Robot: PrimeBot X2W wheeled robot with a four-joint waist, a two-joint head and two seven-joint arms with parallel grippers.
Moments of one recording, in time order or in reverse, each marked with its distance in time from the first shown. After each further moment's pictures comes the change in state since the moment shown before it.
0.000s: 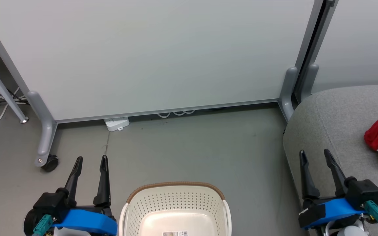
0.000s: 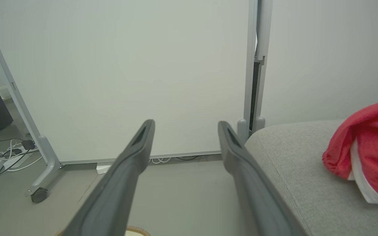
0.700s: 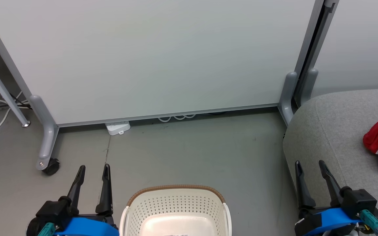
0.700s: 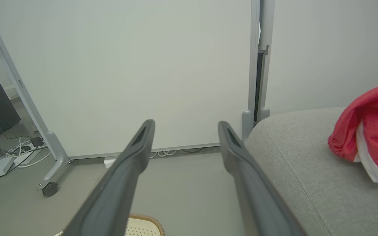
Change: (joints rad) left arm 0.047 -0.002 -0.006 -0.014 -0.006 0.003 0.000; right arm 0.048 0.019 0.014 0.003 0.016 0.000 0.000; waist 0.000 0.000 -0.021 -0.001
